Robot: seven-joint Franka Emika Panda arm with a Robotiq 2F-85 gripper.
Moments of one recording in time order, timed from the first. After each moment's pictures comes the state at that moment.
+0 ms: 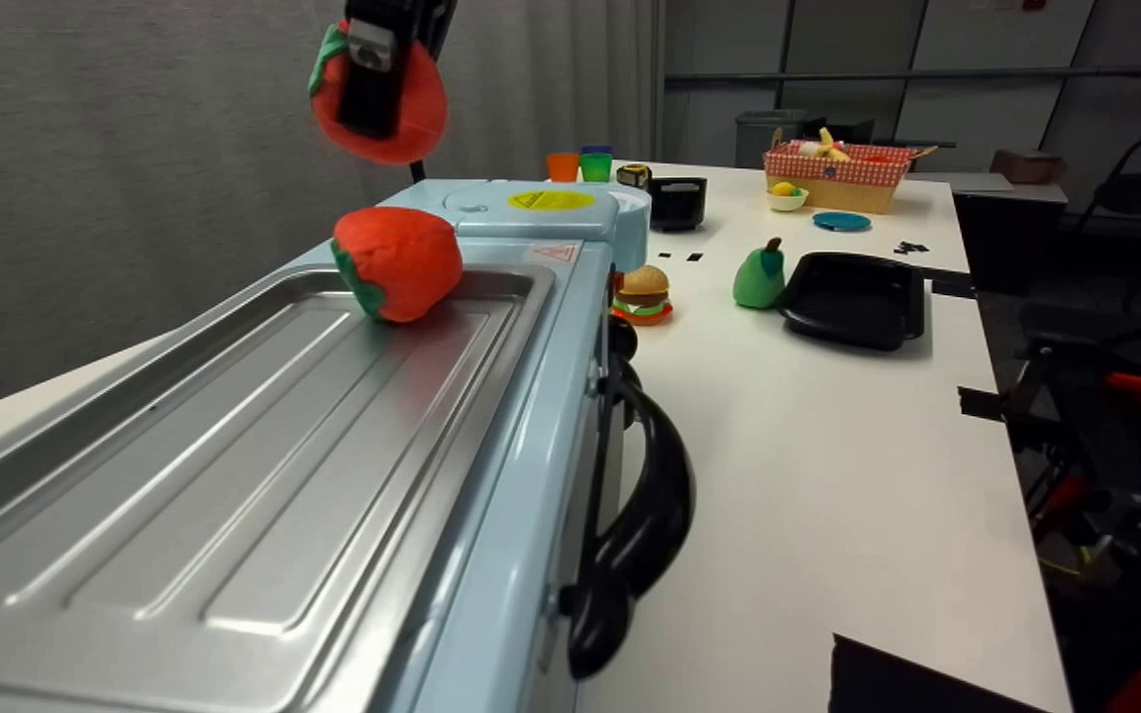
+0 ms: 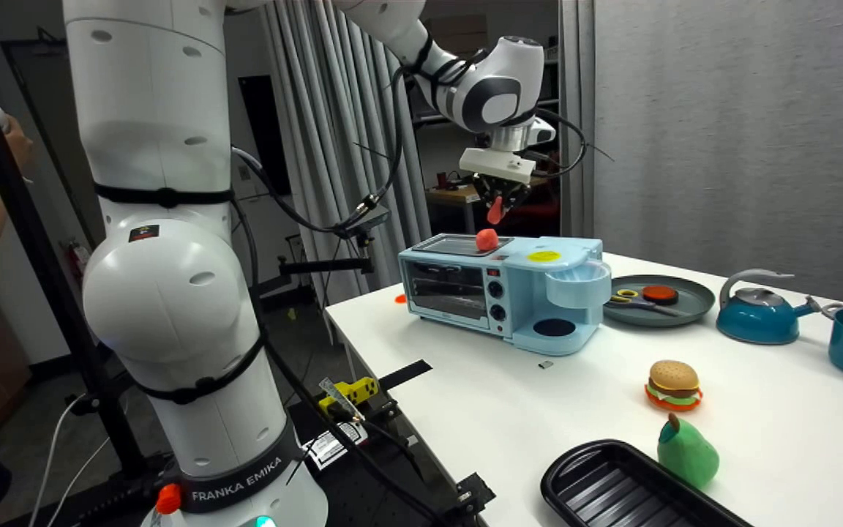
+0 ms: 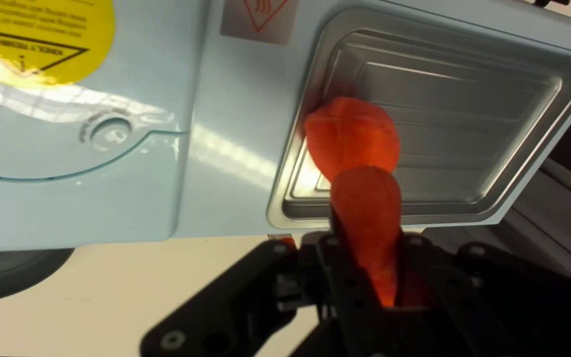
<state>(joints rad) 0.04 0.23 0.31 -1.97 0.46 2.39 -0.55</state>
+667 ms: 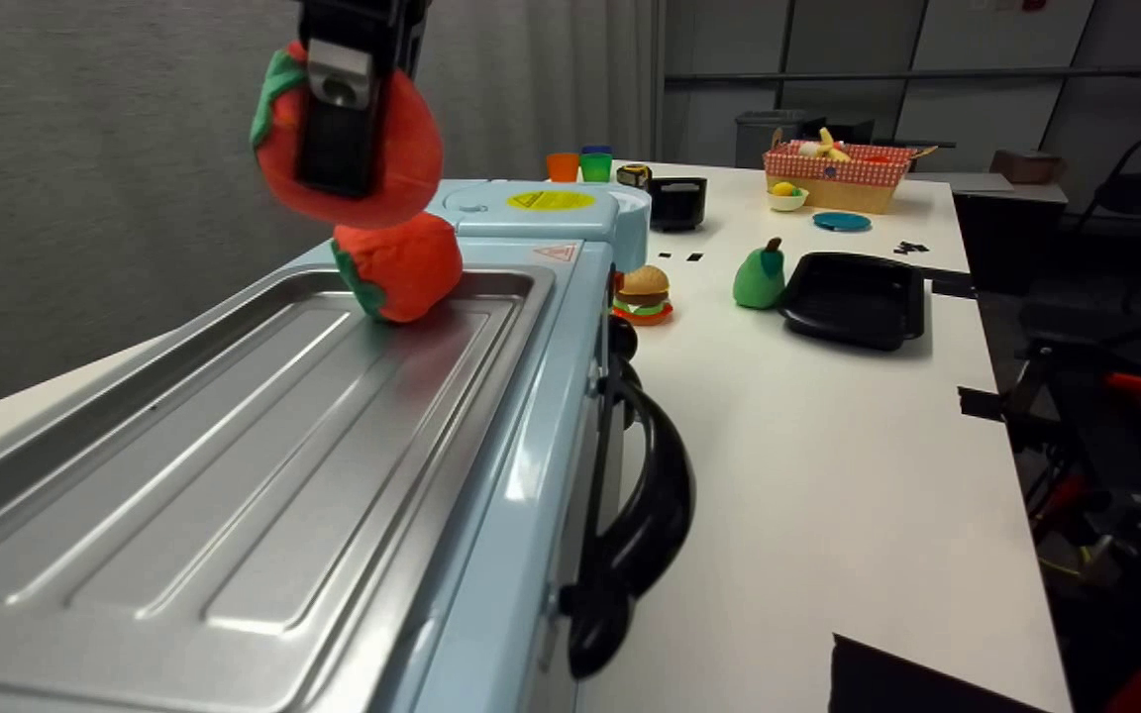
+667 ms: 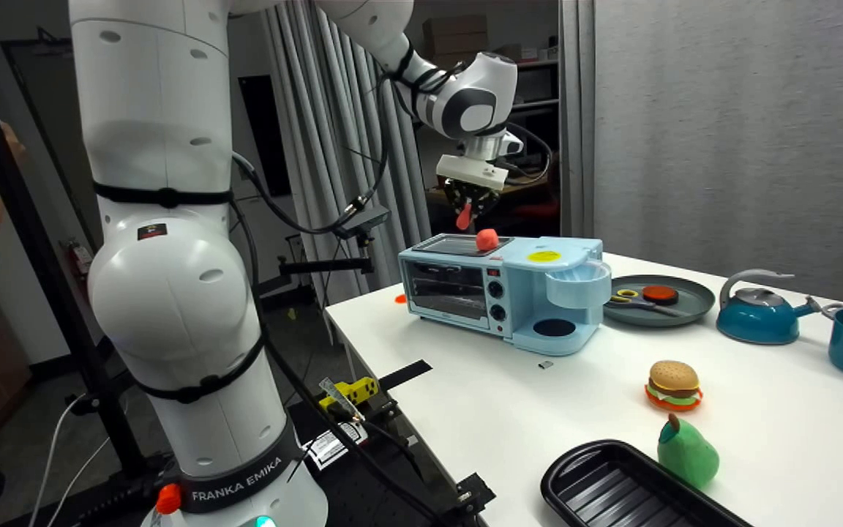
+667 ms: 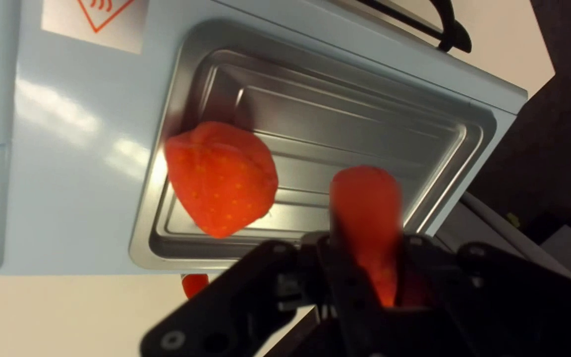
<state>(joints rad) 0.09 0.24 0.36 -1.97 0.48 2.34 -0.60</state>
